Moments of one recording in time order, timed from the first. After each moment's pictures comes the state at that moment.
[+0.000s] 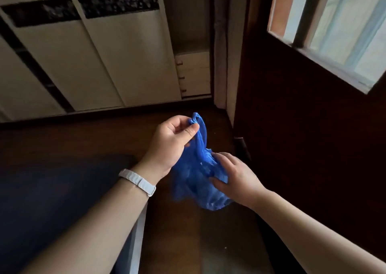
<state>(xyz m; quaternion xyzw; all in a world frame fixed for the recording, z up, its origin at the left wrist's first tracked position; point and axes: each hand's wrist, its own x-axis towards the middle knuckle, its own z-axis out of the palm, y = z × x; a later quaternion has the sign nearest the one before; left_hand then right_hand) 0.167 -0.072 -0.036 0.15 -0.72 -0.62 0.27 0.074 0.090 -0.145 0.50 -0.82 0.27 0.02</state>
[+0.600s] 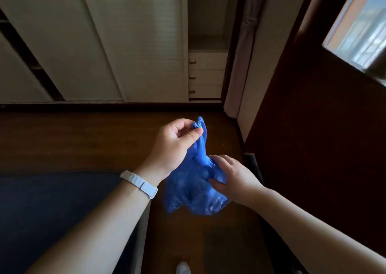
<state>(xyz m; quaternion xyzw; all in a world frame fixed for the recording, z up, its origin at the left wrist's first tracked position) 0.062 -0.346 -0.070 0.16 -0.69 -0.65 0.27 -0.040 -0.185 -0.157 0.50 -0.84 0.20 -0.04</state>
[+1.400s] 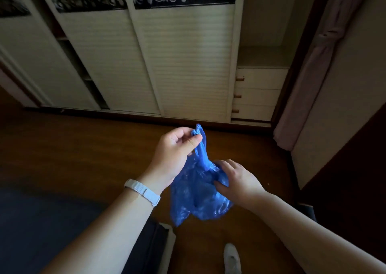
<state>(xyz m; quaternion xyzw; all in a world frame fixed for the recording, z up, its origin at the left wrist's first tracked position) -0.127 -0.603 -0.075 0.30 -0.68 -0.59 0.32 -0.267 -0.480 -0.175 0.56 -0.79 0.21 -0.08</state>
